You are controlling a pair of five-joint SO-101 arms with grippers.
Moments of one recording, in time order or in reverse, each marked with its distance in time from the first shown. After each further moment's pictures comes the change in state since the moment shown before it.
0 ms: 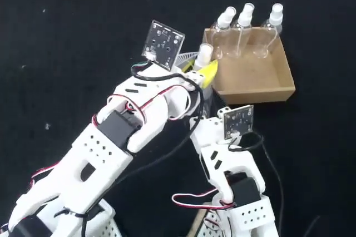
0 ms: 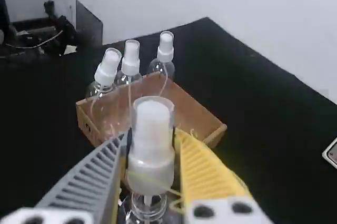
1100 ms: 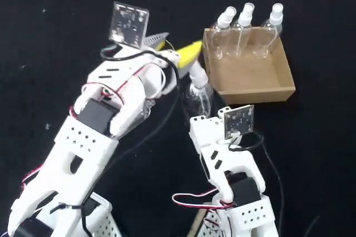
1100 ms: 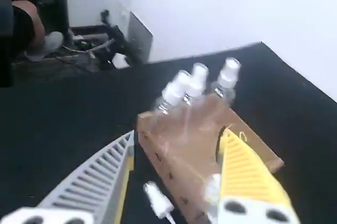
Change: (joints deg) left arm -11.7 0.2 -4.2 2.9 -0.1; right arm 0.1 0.0 0.0 0.0 0.0
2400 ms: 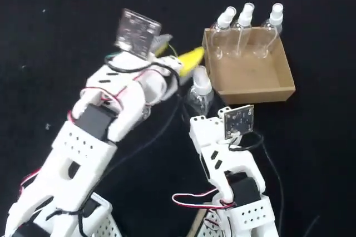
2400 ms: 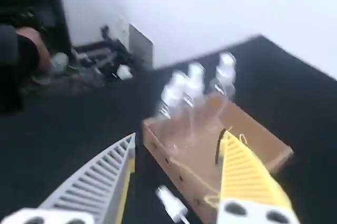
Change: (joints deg) left arm 1.3 -2.4 1.5 0.0 -7.6; right arm 0.0 0.0 0.0 0.0 -0.1
